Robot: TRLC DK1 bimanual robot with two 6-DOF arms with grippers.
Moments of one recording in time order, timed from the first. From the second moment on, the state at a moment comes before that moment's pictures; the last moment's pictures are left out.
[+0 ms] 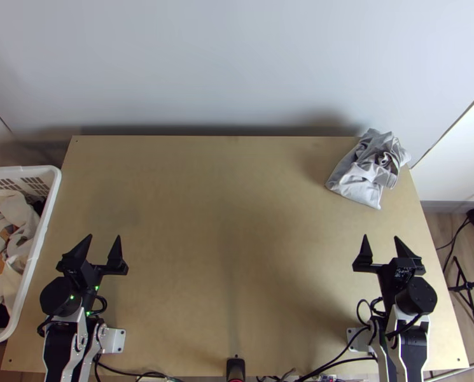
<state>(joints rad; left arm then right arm) -0.01 0.00 0.08 -0.22 0.01 -0.03 -0.08 0.00 0.09 -0.23 0.00 -0.04</state>
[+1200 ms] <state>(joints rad) -0.10 0.00 0.08 -0.22 0.02 -0.06 -0.08 0.00 0.09 -0.23 0.00 -0.04</state>
